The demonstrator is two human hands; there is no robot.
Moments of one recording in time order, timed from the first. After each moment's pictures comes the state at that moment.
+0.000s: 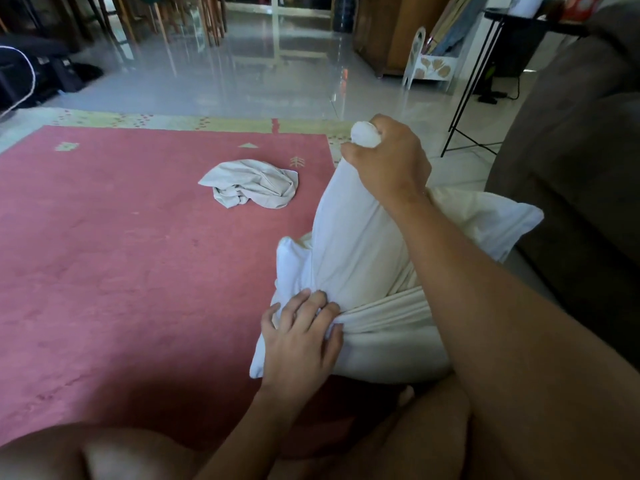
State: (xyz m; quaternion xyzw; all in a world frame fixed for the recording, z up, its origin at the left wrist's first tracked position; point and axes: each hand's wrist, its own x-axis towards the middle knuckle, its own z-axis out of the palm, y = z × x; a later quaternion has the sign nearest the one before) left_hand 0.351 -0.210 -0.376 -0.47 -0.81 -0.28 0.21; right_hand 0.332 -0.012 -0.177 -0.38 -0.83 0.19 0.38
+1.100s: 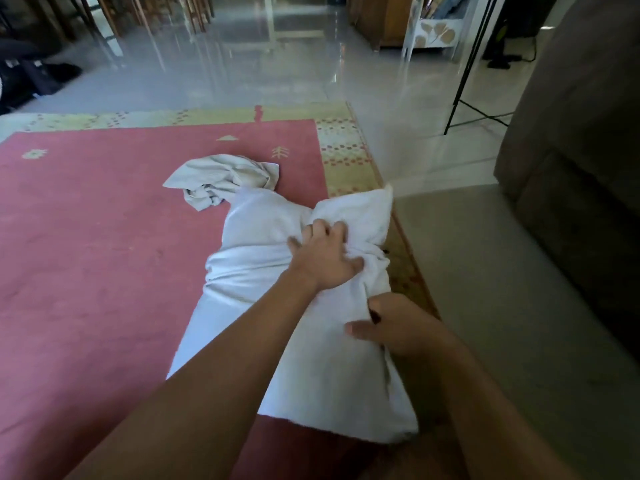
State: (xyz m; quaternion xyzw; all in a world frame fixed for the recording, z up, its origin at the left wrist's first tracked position) left_hand 0.277 -0.004 -0.346 -0.48 -0.86 -0.11 -0.12; right_hand 0.441 0.039 -0.349 -0.29 -0.88 0.36 -0.13
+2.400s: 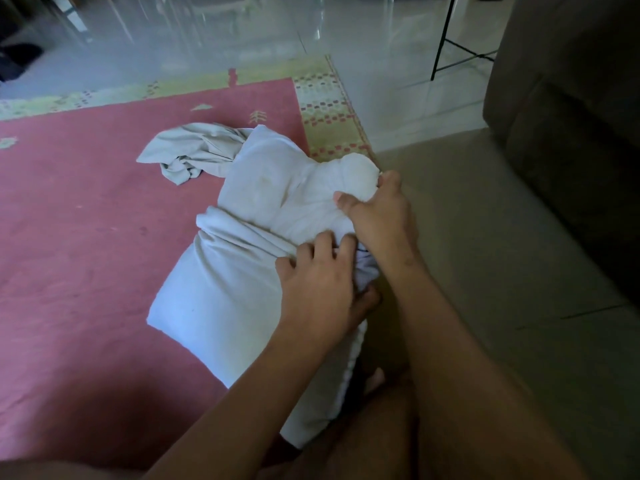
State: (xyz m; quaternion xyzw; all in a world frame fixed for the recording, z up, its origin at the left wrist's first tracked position) left_hand 0.391 -0.079 -0.353 -0.50 -0.86 -0.08 0.09; right_hand 0.414 0.054 -0.332 -0.50 -0.73 0.37 0.27
